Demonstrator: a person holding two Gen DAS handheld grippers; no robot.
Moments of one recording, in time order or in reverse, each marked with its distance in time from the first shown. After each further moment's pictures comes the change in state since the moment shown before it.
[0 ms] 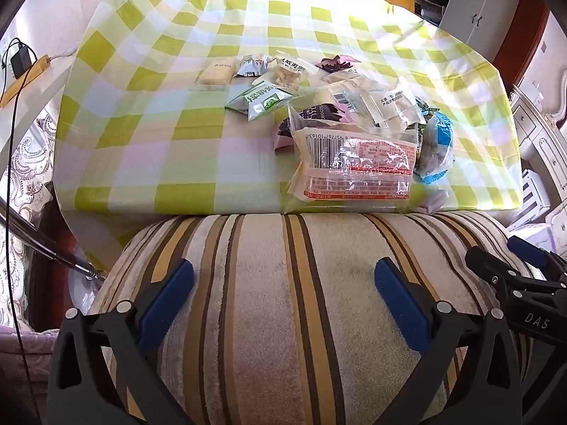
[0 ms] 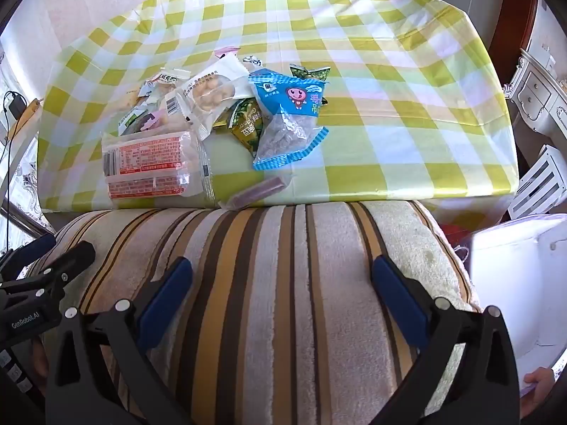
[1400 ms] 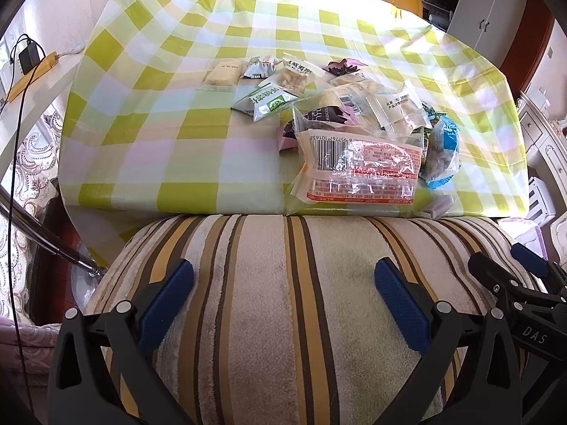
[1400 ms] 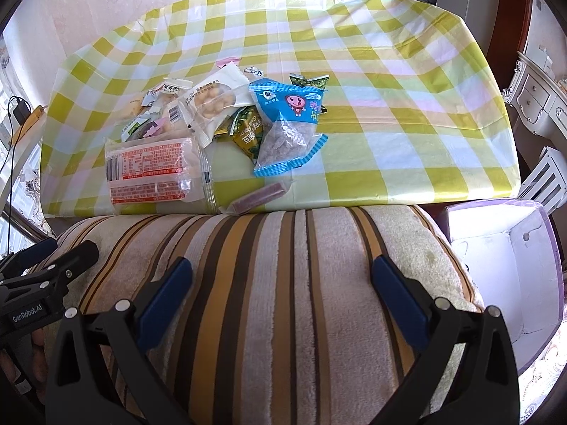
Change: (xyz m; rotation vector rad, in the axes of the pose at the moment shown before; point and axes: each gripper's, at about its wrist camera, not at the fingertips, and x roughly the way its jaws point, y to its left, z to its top) left arm 0.003 0.000 0.002 -0.025 0.002 0.028; right arm -0.001 -0.001 -0.008 0.004 -0.056 0.004
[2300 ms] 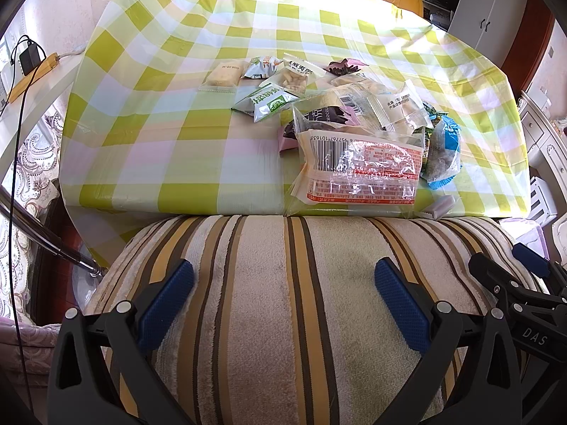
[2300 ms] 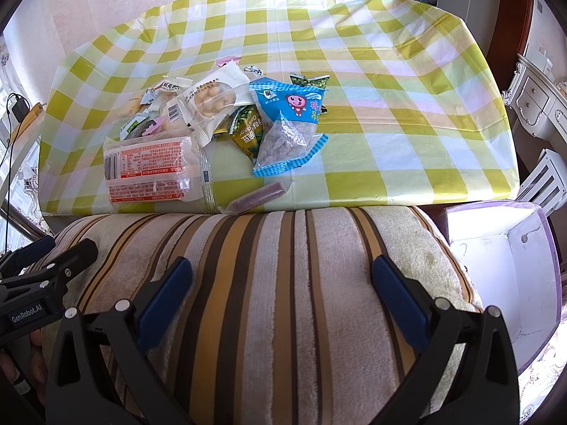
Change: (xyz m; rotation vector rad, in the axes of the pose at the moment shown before) left arm 0.000 -0.002 -0.002 0.001 -0.002 0.003; right arm 0.003 0.000 0.001 -0.001 -0.001 -0.001
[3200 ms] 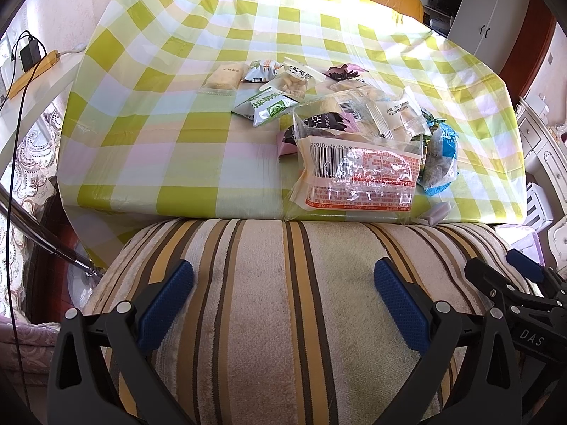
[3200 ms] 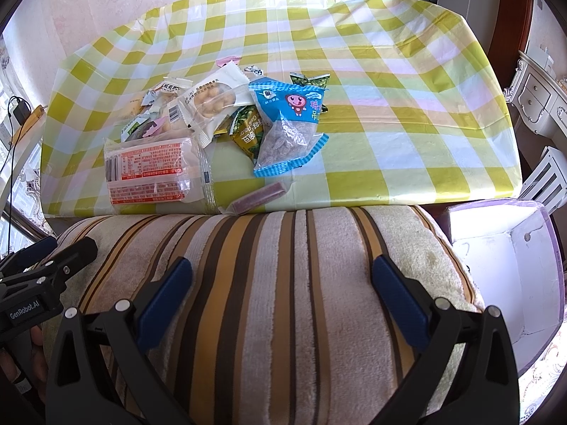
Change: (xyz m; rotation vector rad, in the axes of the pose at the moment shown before) left arm -0.001 0.004 0.003 -0.020 -0.015 -0.025; right arm 0.000 -0.003 0.004 0.014 0.021 0.024
